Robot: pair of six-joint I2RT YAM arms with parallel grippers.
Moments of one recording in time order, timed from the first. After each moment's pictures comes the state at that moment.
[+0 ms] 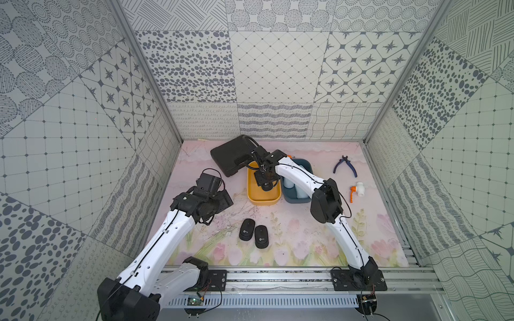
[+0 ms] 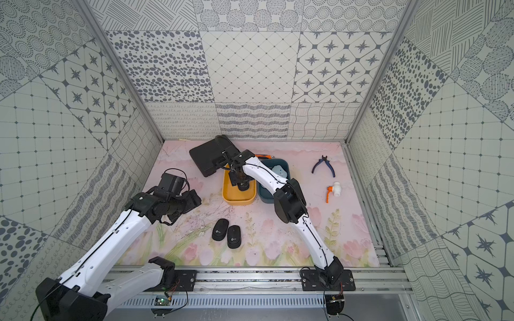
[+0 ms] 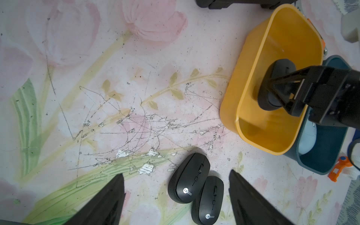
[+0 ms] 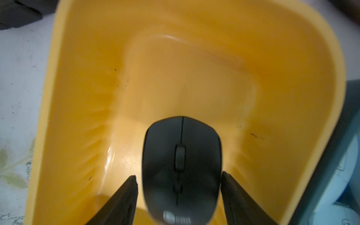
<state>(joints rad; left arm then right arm) -0.35 1.03 0.94 -0.98 -0.05 -0.83 0.75 2.48 2.39 -1.15 0.14 0.35</state>
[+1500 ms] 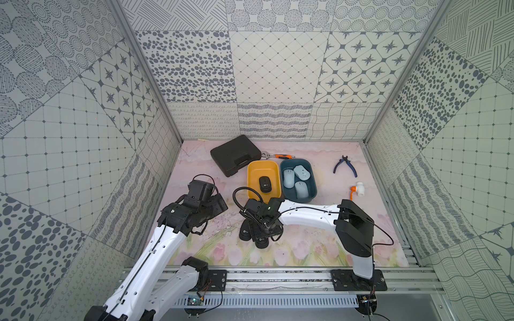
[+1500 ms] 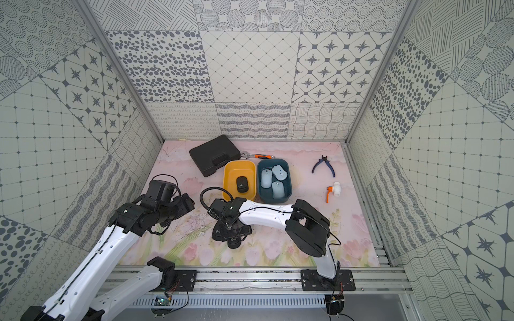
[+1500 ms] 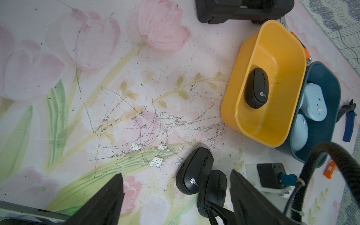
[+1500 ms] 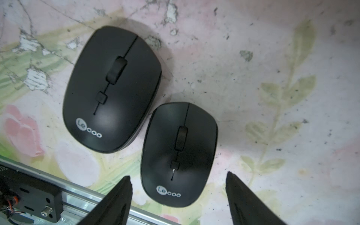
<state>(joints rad) -0.35 0.87 0.94 -1.07 -0.10 -0.82 1.16 1.96 1.45 -0.89 -0.02 0.84</state>
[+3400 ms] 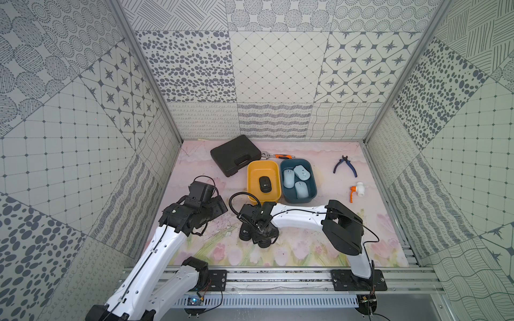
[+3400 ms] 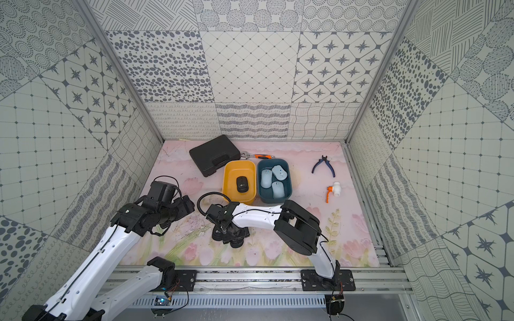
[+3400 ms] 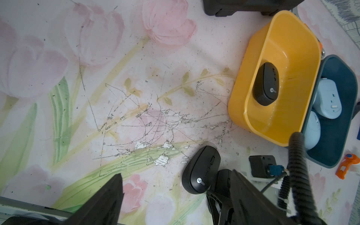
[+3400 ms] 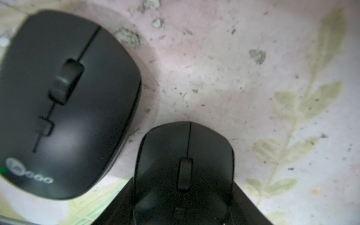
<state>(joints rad) -0.34 0.88 0.91 -1.07 -0.10 -0.80 1.17 2.05 1.49 -0.91 0.06 0.86</state>
